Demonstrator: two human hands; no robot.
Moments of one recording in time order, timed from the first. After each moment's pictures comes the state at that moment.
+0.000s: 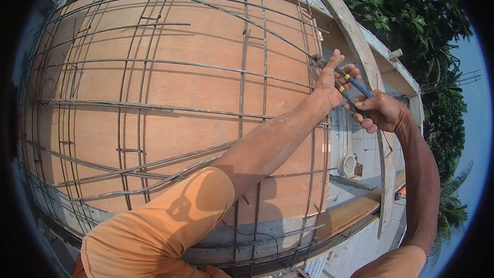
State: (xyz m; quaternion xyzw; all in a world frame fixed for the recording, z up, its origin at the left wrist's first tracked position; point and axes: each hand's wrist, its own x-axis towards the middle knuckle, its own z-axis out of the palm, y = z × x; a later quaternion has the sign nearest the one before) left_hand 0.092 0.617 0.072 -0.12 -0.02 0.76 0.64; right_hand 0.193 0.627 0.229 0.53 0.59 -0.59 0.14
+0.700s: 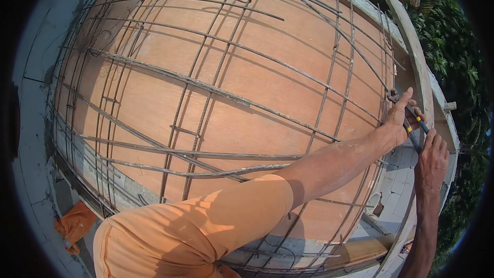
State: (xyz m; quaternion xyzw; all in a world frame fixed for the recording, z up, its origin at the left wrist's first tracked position) left_hand 0.093 0.635 0.072 -0.18 -0.11 0.75 0.62; right_hand 0.215 0.620 0.180 0.24 0.84 0.48 0.10
